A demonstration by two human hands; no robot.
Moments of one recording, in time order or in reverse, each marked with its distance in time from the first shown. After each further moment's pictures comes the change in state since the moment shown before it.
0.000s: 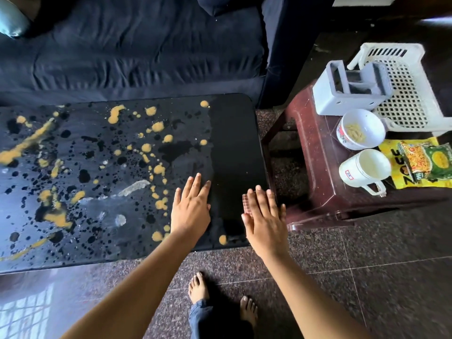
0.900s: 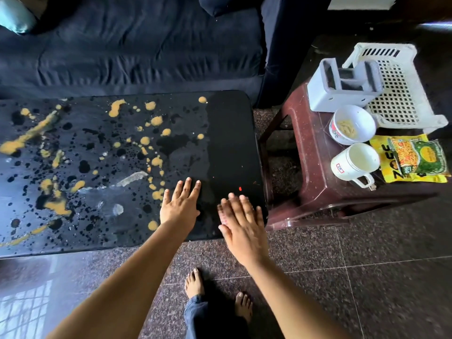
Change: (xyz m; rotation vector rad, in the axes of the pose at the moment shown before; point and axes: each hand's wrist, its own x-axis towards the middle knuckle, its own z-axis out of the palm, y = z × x) left_hand -0.009 -0.010 0.008 0.150 -0.210 -0.076; right_hand -0.032 -0.023 0.007 0.022 -0.035 -0.185
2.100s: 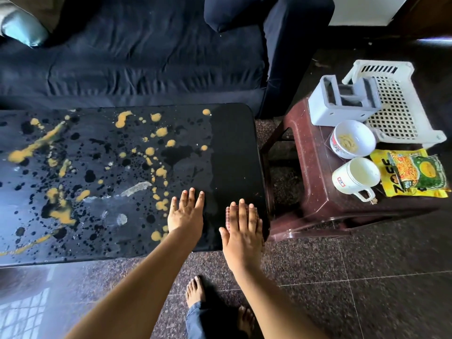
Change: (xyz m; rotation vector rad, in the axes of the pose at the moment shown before) left_hand 0.003 0.010 -0.010 0.122 -0.061 -0.045; right_hand 0.017 -0.029 -0.008 0.051 0.007 0.230
